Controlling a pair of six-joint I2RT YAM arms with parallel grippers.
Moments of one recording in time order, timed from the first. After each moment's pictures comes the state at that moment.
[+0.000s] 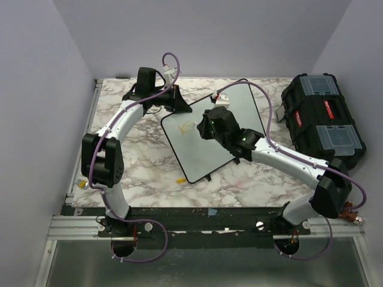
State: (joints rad) left arm -0.25 1.81 1.53 -0.32 0.96 -0.21; right arm 0.86 1.49 1.21 -0.20 0.38 0.52
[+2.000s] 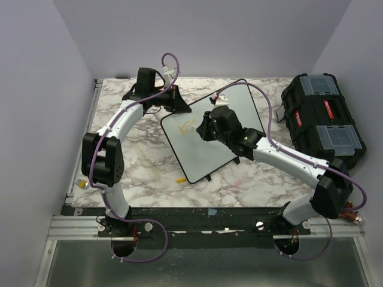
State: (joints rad) left arm -0.25 1.82 1.53 -0.32 0.95 -0.21; right arm 0.83 1.49 1.20 -0.20 0.25 0.51
